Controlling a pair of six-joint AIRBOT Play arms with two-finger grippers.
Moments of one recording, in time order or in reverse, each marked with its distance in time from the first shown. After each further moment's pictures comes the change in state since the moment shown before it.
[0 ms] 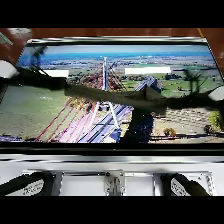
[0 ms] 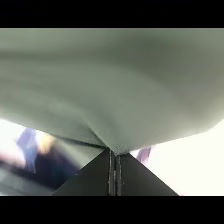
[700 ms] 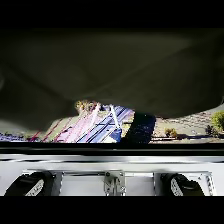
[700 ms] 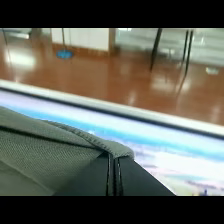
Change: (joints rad) left arm -0.006 0.491 0.572 0.225 0.035 -0.144; right arm 0.012 0.367 0.753 -0.048 0.108 0.162
